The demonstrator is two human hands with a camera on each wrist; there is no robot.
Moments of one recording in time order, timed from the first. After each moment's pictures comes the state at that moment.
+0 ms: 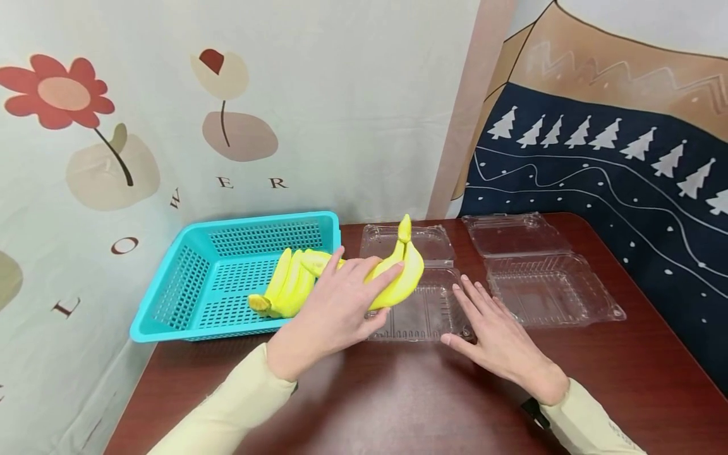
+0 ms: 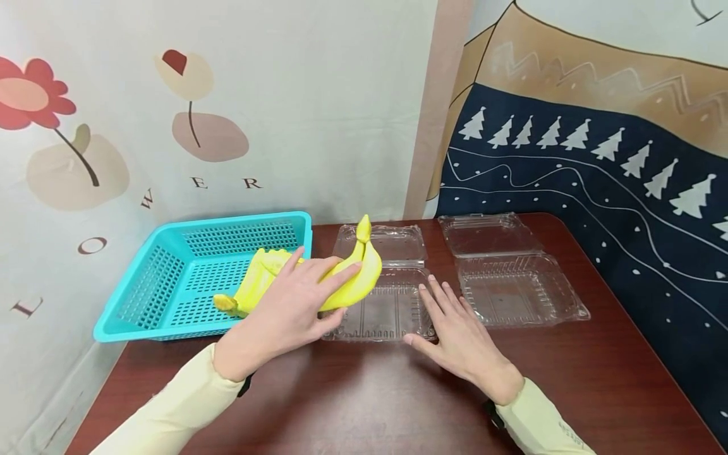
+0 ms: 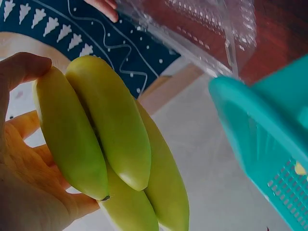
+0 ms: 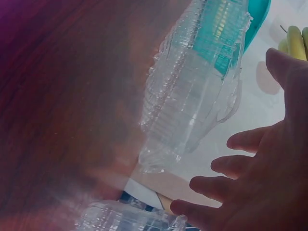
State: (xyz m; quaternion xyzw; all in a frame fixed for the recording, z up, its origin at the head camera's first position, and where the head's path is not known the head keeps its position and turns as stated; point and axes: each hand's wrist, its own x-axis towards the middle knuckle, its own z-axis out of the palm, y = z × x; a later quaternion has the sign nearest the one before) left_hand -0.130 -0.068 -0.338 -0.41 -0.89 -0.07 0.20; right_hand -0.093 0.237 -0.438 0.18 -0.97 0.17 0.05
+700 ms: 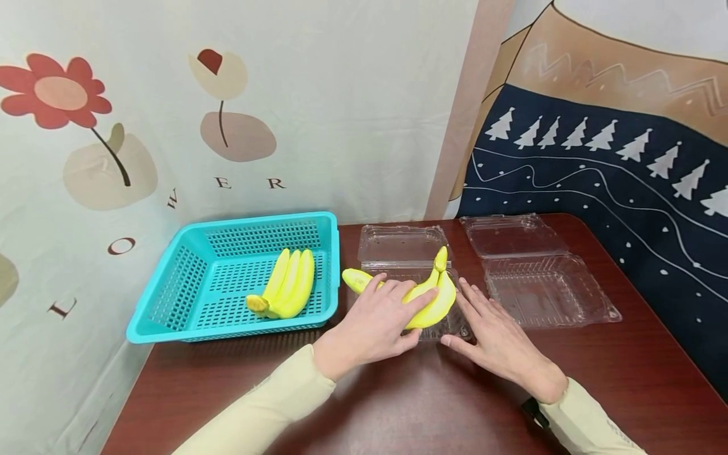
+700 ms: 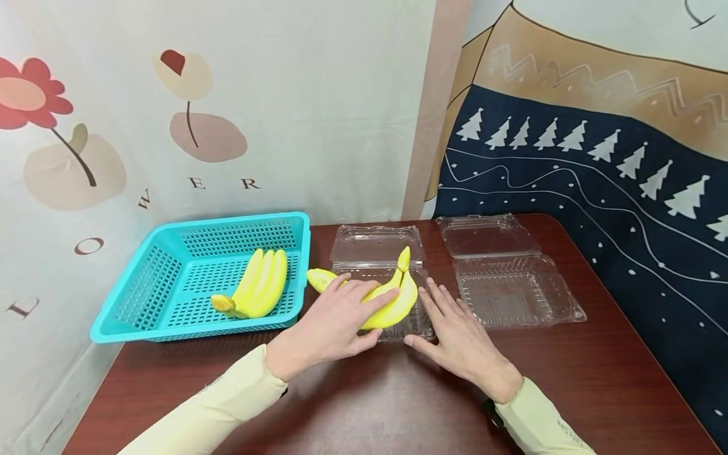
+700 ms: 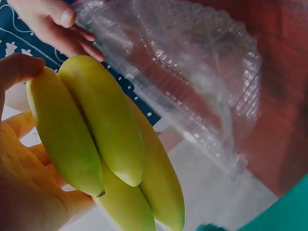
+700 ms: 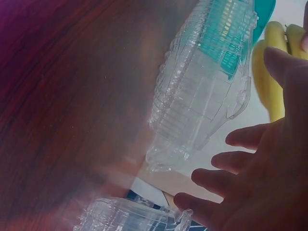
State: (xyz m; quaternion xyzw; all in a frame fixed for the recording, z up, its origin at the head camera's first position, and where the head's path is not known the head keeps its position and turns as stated) left_hand -0.130 -0.020 -0.380 -0.45 -0.88 -0.03 0.16; right_hand -0.095 0.242 -0.442 0.18 -0.97 0.18 0.03
